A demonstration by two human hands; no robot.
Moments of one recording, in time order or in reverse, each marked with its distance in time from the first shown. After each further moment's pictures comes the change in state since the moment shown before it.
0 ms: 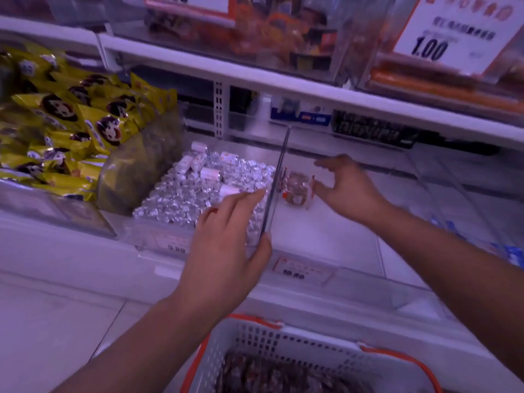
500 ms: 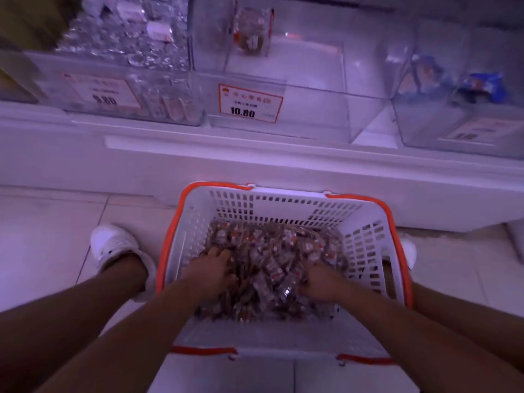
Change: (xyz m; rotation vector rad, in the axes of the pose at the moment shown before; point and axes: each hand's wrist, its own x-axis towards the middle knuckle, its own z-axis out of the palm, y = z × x) left_hand -0.257 -0.060 0.128 0.380 -1.216 -0.242; right_hand -0.394 0.082 0.152 -0.061 -1.085 0.377
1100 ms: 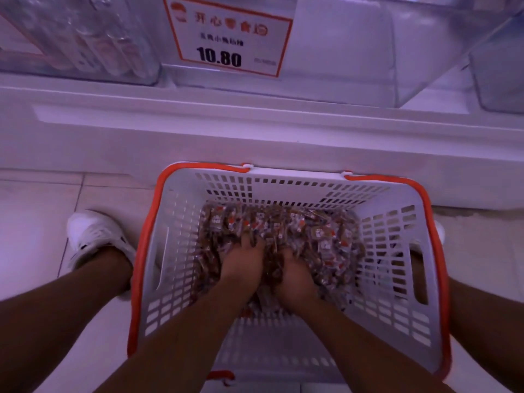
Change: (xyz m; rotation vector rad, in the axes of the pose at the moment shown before) left_hand 0.090 0.059 0.071 -0.010 -0.021 -0.106; right_hand 0.066 -0.037 0.080 0.559 0.297 0.076
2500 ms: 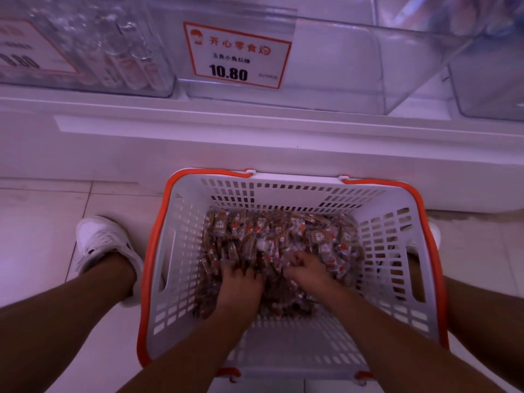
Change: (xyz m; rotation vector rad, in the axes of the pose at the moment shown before) left_hand -0.051 -0.005 0.013 0.328 -0.036 0.153; right_hand 0.005 -0.003 -0.035 0.485 -0.087 0.254
